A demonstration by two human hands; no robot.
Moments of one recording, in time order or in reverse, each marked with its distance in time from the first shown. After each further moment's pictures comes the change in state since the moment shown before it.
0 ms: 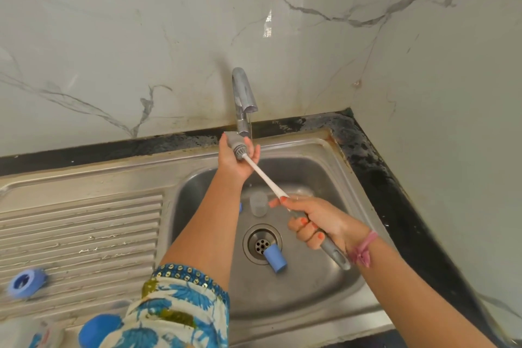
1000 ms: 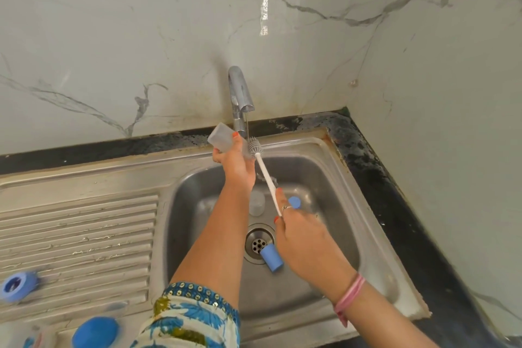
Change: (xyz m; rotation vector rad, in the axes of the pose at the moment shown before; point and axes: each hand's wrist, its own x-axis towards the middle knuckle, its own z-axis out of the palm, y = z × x) left_hand -0.007 -0.029 0.000 0.073 0.062 0.370; right_hand -0.027 0.026 0.061 -1.190 0.634 -0.458
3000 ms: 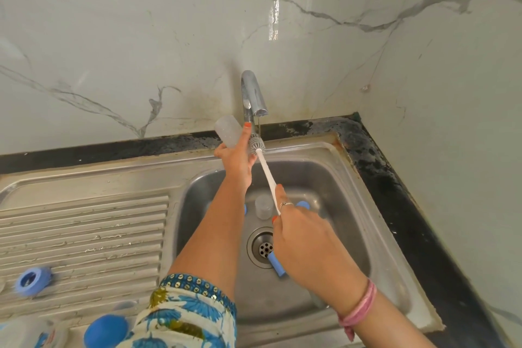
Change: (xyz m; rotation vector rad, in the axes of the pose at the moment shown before) left_hand 0.015 0.023 -0.003 0.330 -0.025 0.041; right_hand -0.005 -0.032 -0.018 -0.028 0.081 -0.005
